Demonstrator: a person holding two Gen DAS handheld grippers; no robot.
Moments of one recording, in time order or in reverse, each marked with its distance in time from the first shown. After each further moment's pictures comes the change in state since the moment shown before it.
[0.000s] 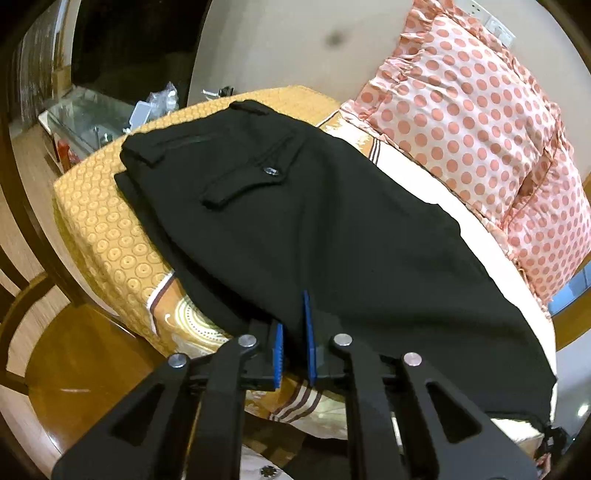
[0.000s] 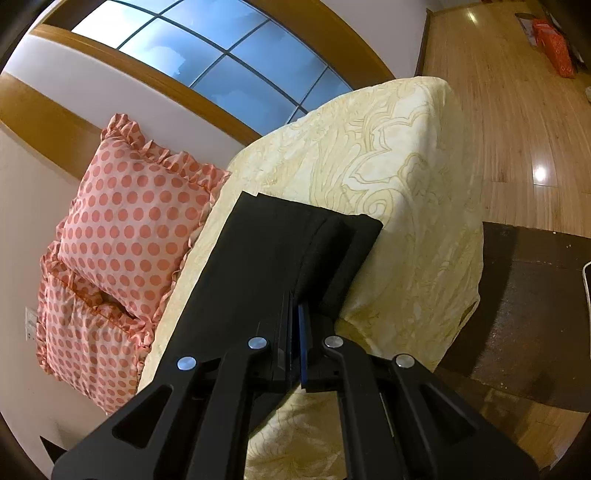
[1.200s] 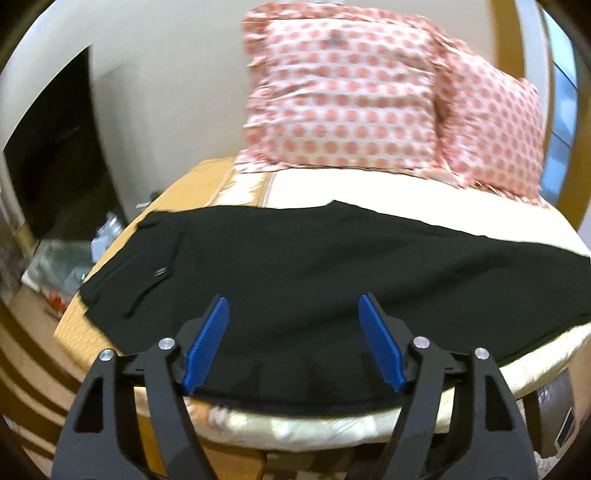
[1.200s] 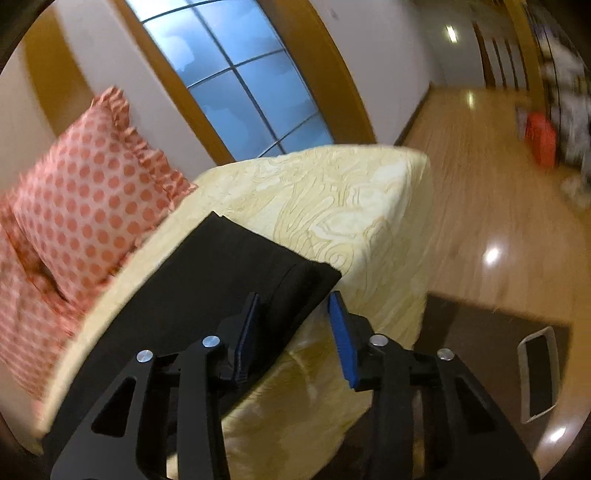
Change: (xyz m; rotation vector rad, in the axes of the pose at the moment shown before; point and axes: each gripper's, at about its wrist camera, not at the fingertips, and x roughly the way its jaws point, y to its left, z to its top) left arm -0.029 -0.124 -0.034 0.554 -0.188 0.020; right arm -0.003 0.017 -0.006 -0.315 -0.209 -0.296
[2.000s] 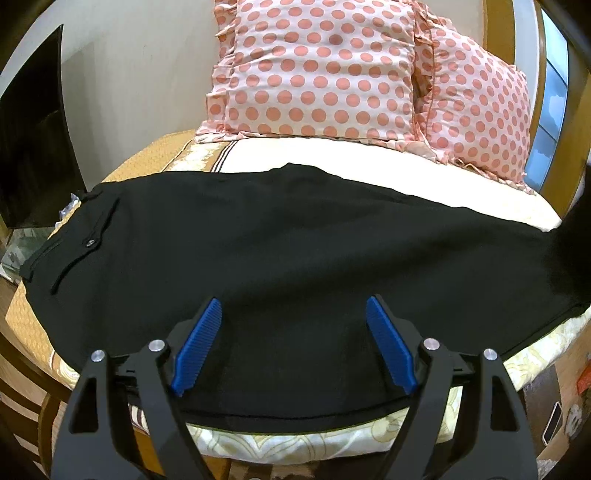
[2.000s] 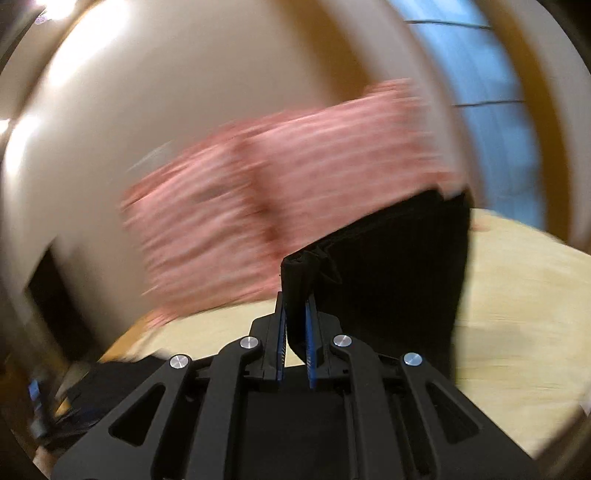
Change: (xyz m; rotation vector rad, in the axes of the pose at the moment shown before) left arm 0.040 -0.026 -0.018 -0.028 0.068 -0.099; right arm -0.106 0.238 -0.043 -0.462 -0.005 0.852
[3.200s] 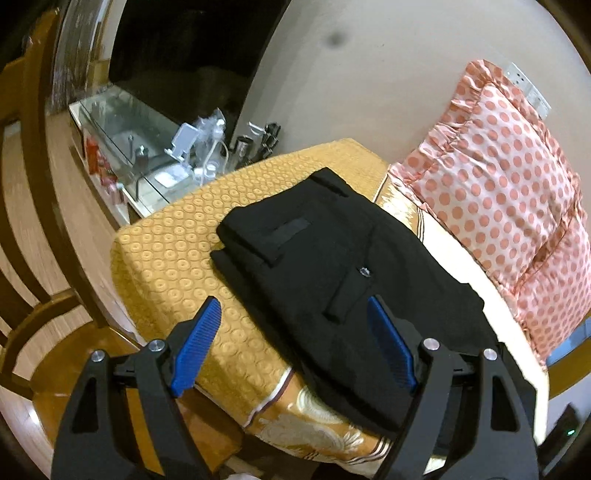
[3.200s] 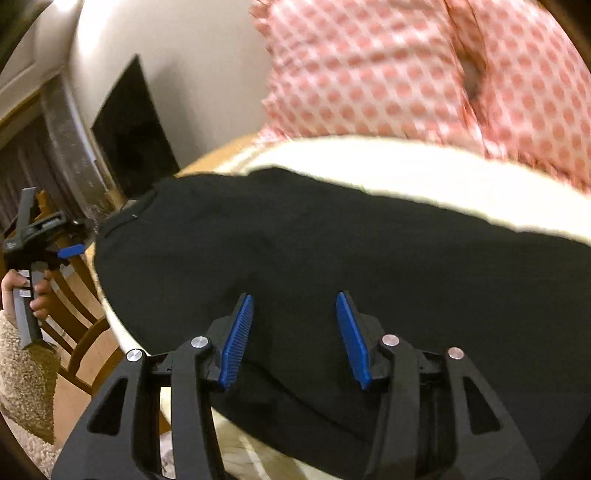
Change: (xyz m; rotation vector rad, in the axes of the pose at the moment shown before) left arm -0.048 0.237 -0.013 -0.649 -0.021 0.123; right arm 0.122 0.137 -0.140 -0.252 0.535 0.229
